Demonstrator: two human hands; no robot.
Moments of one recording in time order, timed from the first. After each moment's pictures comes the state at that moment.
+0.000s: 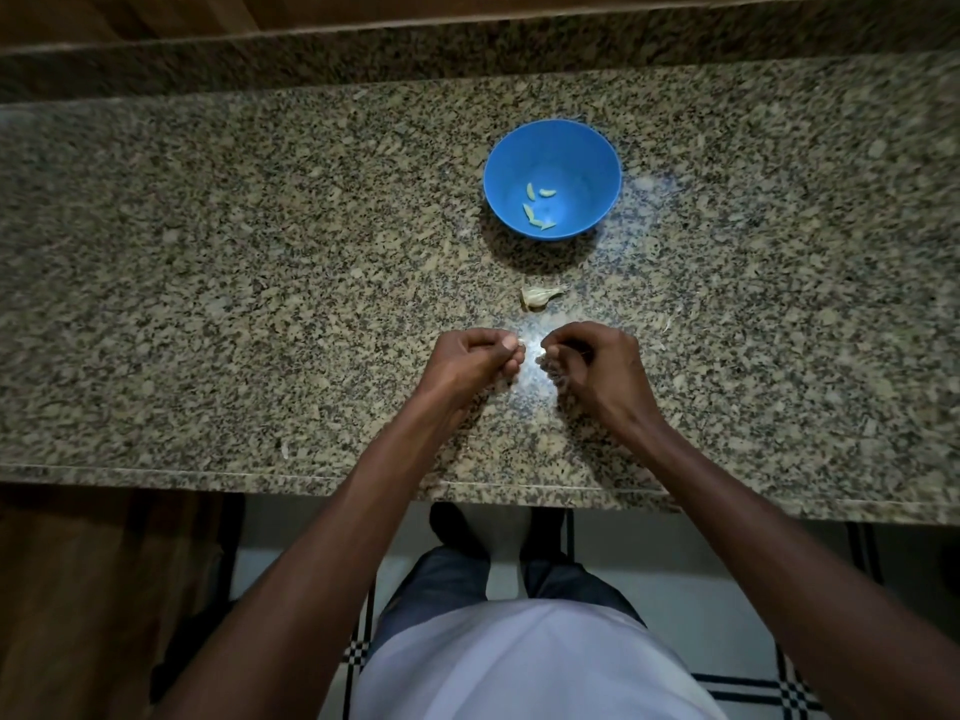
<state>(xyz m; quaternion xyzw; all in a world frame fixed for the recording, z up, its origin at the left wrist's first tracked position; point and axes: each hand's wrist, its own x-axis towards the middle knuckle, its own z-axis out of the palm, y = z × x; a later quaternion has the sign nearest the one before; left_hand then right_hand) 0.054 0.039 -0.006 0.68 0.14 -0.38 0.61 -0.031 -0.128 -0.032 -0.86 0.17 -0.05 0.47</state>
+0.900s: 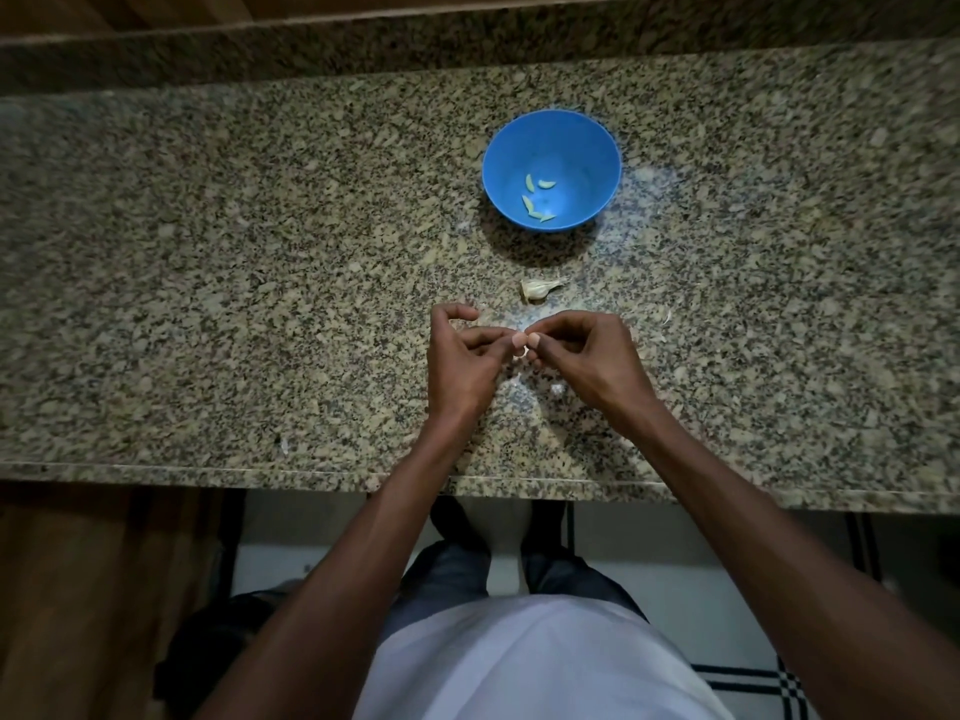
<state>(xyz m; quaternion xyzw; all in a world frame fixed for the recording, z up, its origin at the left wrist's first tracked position) 0.034 0.035 -0.012 0.76 0.06 -0.21 0.62 -0.023 -0.117 -0.012 -0.75 0.24 0.03 0.61</state>
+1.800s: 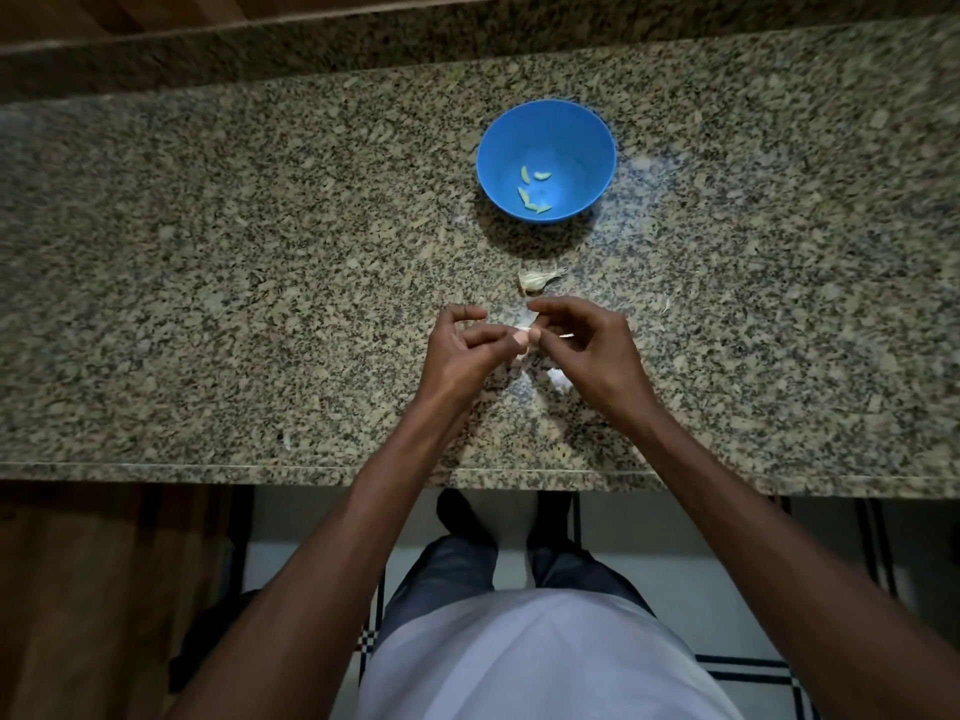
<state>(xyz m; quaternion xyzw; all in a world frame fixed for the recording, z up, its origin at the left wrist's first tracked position) 0.036 0.040 -0.002 0.68 0.10 -0.32 0.65 -0.033 -0.116 -0.022 -0.77 0.17 -0.05 0.62</state>
